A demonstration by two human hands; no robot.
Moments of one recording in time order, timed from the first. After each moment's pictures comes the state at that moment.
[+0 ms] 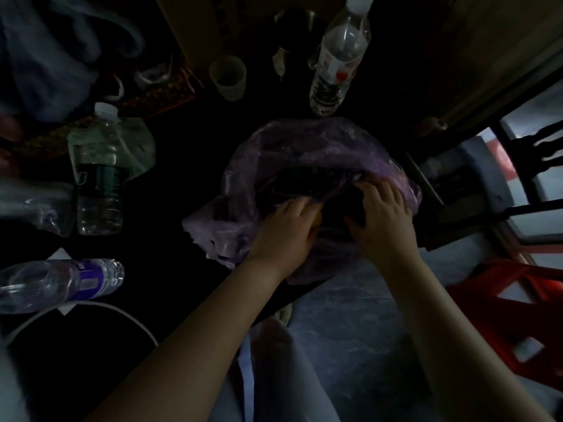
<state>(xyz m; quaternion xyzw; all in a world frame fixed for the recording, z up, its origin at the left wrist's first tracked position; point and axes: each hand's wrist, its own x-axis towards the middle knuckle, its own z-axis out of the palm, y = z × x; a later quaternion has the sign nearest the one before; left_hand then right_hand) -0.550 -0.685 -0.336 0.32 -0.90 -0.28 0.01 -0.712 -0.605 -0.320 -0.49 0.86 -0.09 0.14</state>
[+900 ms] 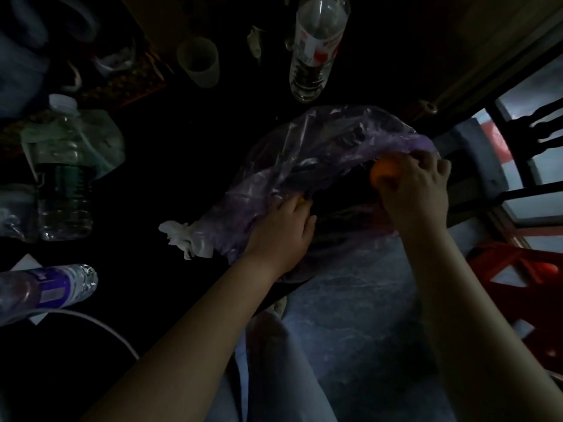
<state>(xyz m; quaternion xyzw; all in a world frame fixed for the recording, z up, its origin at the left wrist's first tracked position) -0.577 -0.676 -0.362 0.36 -0.88 -0.32 0.01 -0.784 -0.608 -0.330 -0.38 0.92 -0.10 0.09</state>
